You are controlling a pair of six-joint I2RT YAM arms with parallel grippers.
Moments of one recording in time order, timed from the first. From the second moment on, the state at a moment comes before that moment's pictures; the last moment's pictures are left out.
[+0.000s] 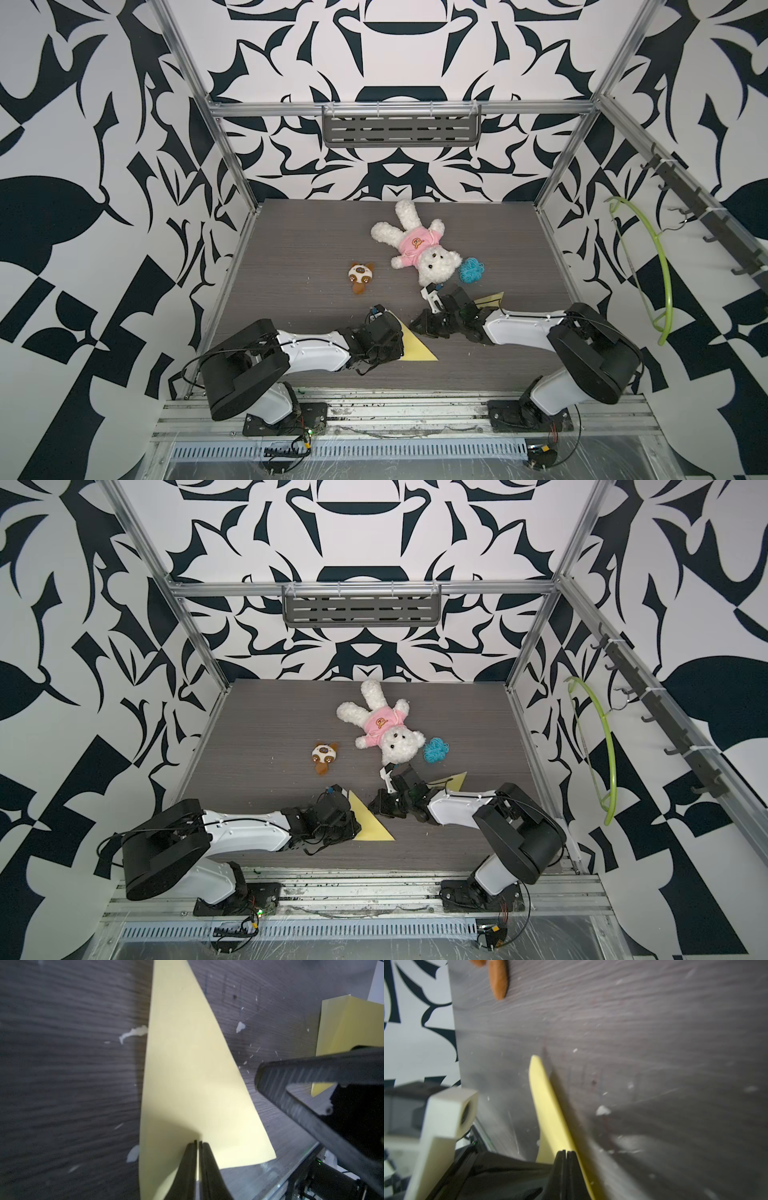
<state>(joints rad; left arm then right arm) -1.06 1.49 0.55 0.02 0.06 -1.18 0.70 1.52 0.57 0.14 -0.44 0.85</state>
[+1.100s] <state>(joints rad) -1.00 1.38 0.61 -0.15 0.06 -1.18 0.72 1.57 0.53 0.16 -0.42 0.83</state>
